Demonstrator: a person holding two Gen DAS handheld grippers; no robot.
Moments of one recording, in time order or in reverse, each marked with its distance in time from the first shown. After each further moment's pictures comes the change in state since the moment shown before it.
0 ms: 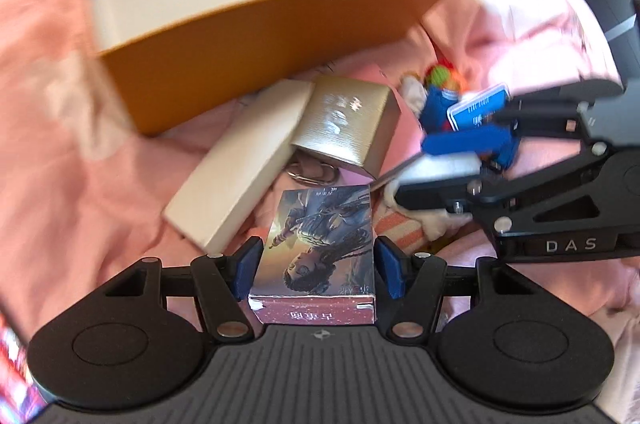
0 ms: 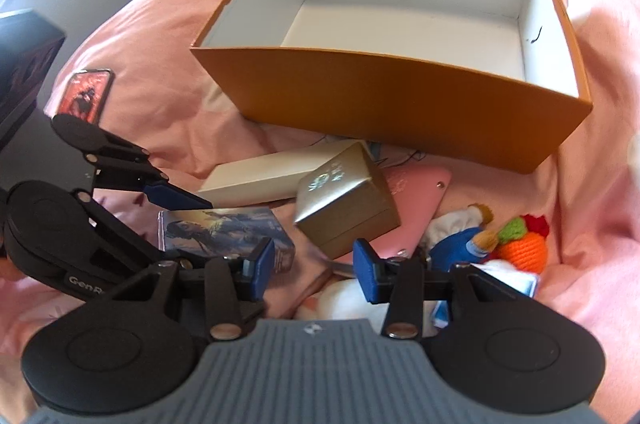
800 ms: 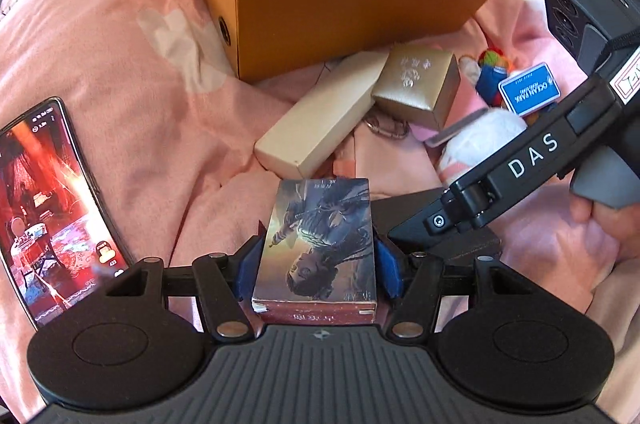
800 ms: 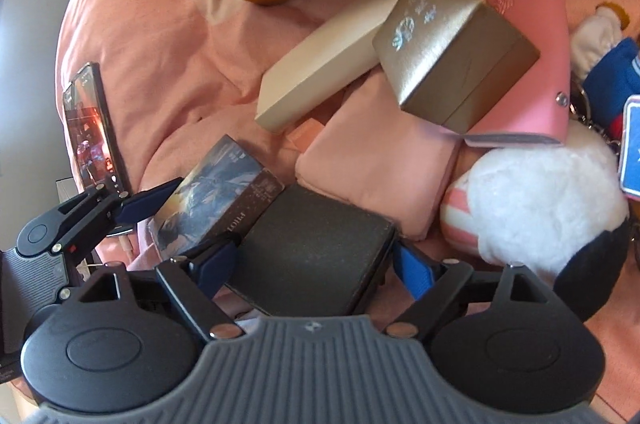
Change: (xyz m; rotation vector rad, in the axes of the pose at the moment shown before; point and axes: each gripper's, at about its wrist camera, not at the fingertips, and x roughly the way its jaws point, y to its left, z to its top) left arm -0.024 0.022 -0.045 -0.029 0.009 0.148; right arm 0.072 0.014 0.002 0.442 0.438 0.259
